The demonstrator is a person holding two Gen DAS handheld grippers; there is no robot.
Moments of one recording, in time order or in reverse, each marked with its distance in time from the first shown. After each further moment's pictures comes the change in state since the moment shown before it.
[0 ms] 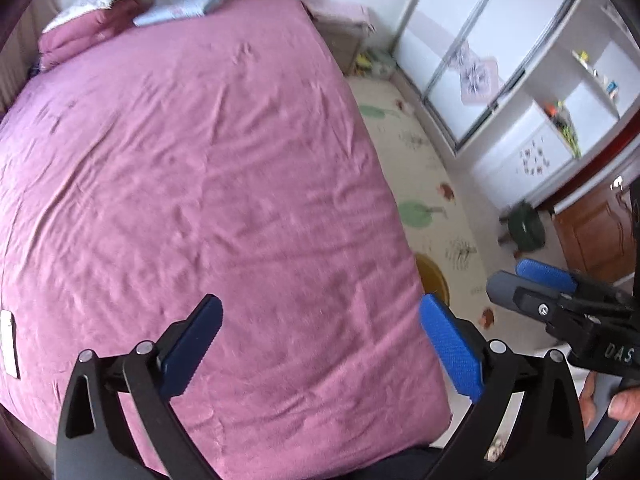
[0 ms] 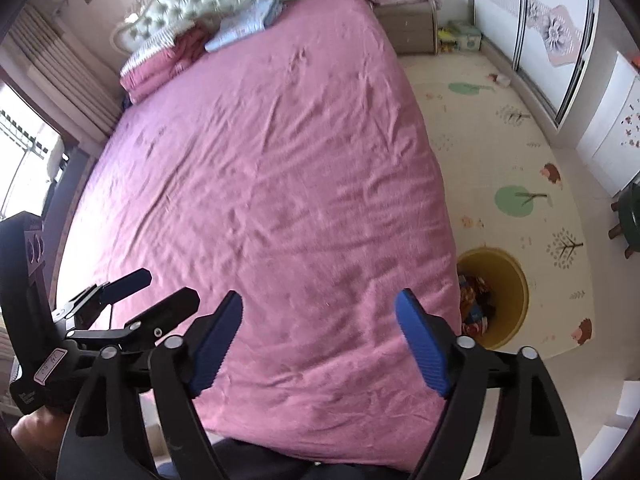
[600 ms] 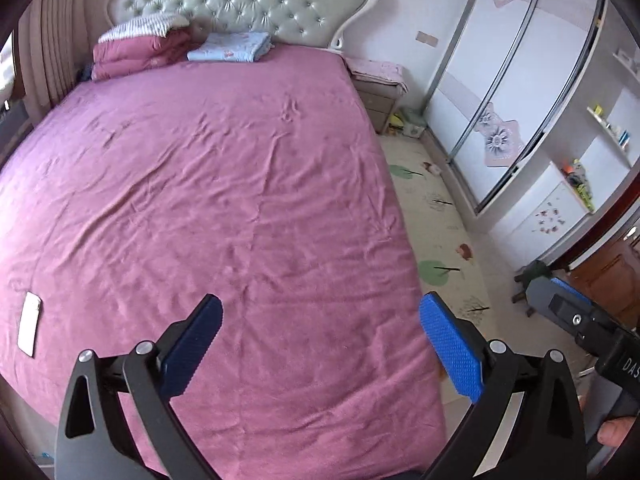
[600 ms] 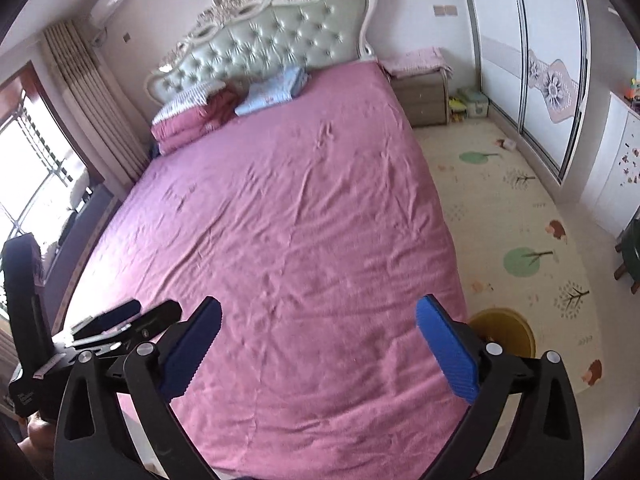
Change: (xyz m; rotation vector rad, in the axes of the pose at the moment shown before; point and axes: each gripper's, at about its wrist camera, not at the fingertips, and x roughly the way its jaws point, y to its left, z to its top) left arm -0.079 0.027 0.001 -0.104 -0.173 0.063; right arm -0.059 0.034 -0.001 -0.050 -0.270 0.053
